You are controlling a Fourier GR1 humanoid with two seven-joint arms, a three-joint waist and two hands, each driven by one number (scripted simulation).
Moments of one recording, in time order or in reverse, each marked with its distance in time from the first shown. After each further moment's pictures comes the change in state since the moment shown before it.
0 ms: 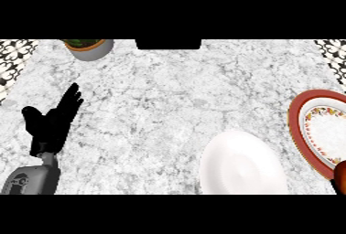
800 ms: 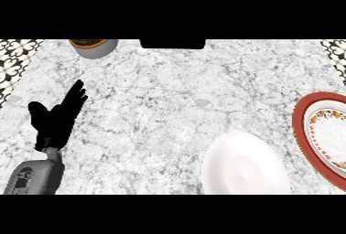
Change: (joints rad) left arm -0.040 -0.012 0.005 0.041 -0.008 -0.019 -0.011; right arm -0.411 -0.235 -0.091 0.848 0.081 0.058 -0.212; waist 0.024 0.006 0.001
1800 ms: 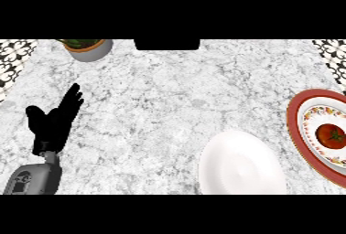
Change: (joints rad) left arm 0.026 -0.003 0.016 -0.001 -0.014 0.009 -0.012; right arm -0.197 -0.071 -0.082 0.338 -0.280 0.292 -0.302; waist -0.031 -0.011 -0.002
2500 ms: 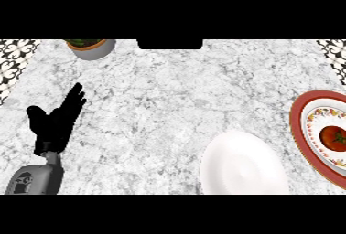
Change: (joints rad) left arm 0.006 -0.012 -0.011 -0.033 0.001 -0.004 0.023; right arm 0.033 -0.135 -0.008 0.102 -0.231 0.264 0.213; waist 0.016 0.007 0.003
